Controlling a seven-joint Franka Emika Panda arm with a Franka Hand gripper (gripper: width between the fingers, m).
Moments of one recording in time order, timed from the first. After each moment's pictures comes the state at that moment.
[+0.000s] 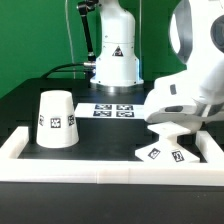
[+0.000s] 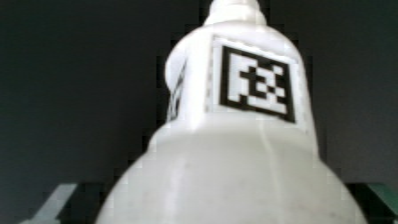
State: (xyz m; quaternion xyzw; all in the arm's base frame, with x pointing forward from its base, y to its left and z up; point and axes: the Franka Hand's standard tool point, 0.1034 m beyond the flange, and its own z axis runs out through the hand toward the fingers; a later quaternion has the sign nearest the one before) arm 0.465 0.130 0.027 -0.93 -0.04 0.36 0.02
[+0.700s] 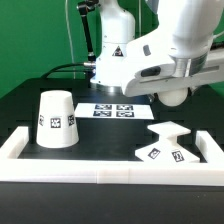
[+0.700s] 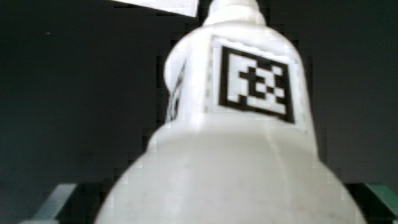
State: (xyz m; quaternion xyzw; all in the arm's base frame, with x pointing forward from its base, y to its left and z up) arm 0.503 0.088 0.092 -0.94 -0.08 0.34 0.06
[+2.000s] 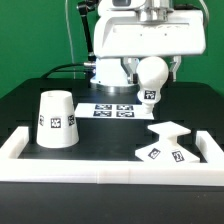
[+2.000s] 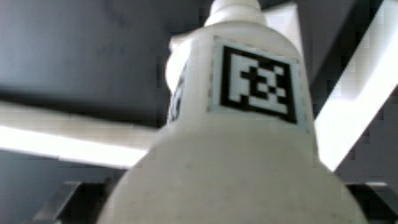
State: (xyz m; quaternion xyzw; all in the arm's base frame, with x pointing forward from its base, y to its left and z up) arm 0.558 0.037 0.144 -0.98 -0.13 -0.16 0.01
